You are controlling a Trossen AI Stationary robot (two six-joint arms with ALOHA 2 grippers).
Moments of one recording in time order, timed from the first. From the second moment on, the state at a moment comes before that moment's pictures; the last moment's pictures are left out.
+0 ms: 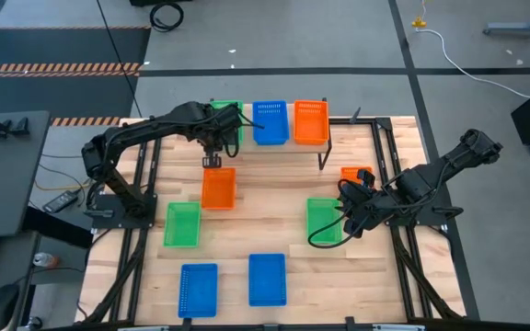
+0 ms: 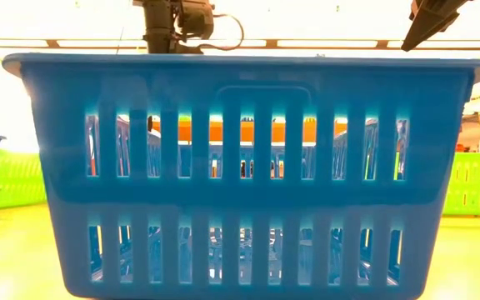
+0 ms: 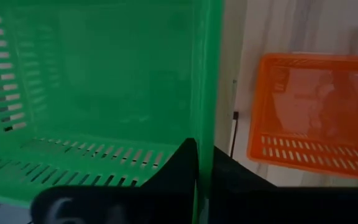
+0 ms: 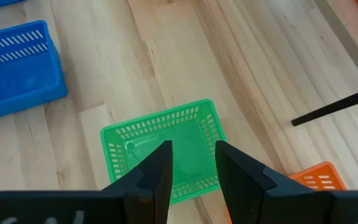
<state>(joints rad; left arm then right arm) 0.43 1.65 1.51 -1.20 -0.28 0.44 0.50 1.13 1.09 -1.09 0.49 0.75</state>
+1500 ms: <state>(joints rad) 0.40 1.65 1.51 -1.12 -0.27 0.30 0.50 1.13 1.09 -1.09 0.49 0.75</state>
